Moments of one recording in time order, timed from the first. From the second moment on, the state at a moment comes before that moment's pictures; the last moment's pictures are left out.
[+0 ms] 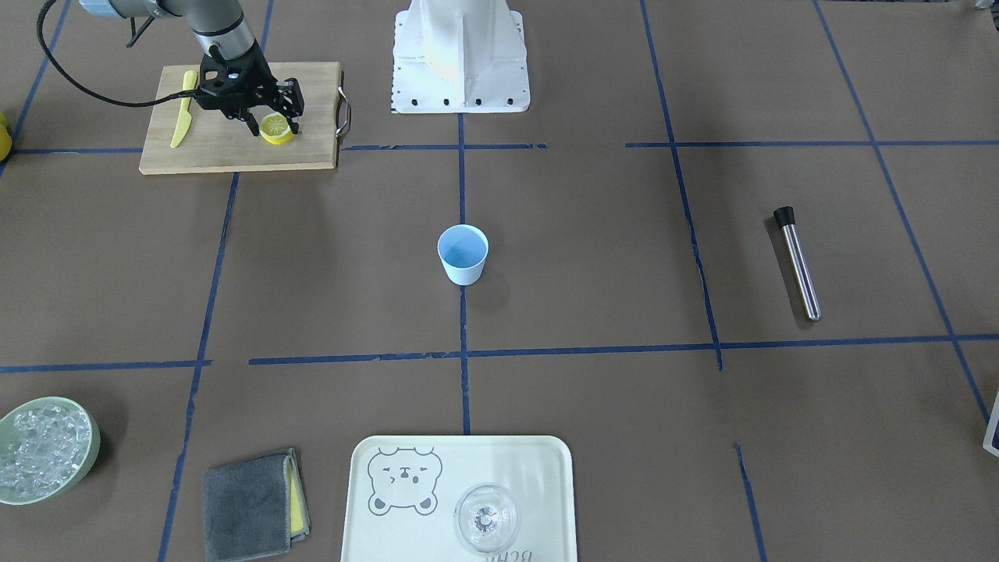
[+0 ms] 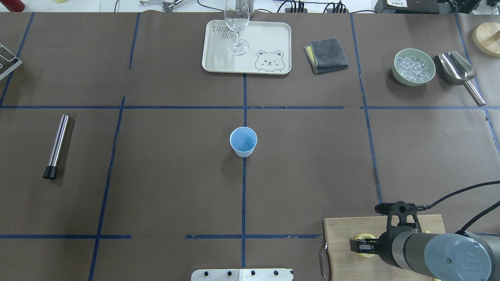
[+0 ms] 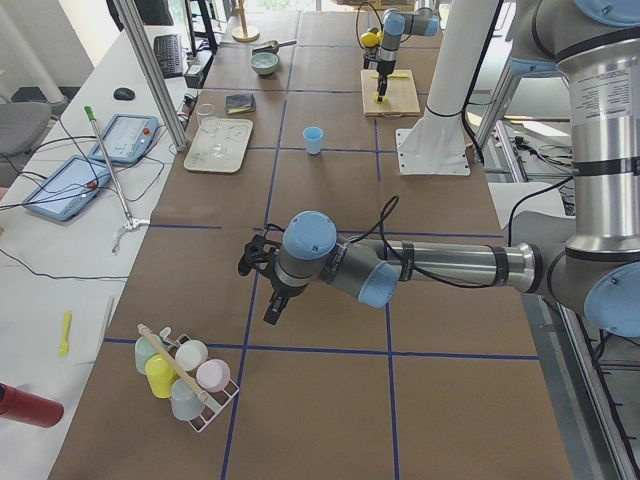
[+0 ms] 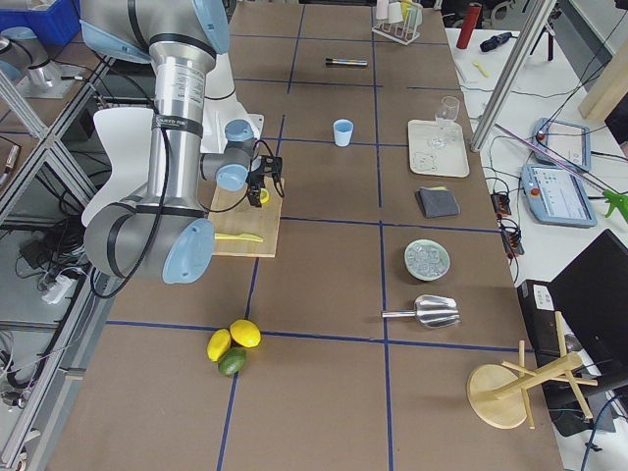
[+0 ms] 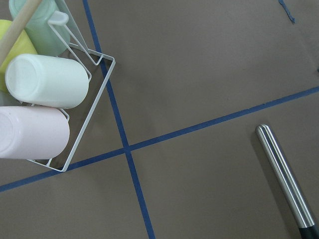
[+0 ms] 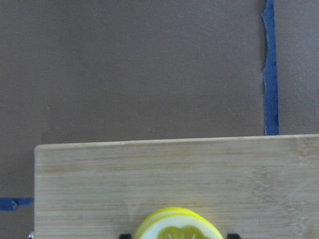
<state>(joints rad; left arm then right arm) -1.55 -1.41 -1.76 -2.01 -2.40 -0.04 0.09 -1.78 2.14 -1.09 1.55 1.54</state>
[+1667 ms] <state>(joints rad) -1.55 -1.40 -1.76 -2.01 -2.41 -0.05 0.16 -1.80 2.24 -1.09 1.54 1.54</state>
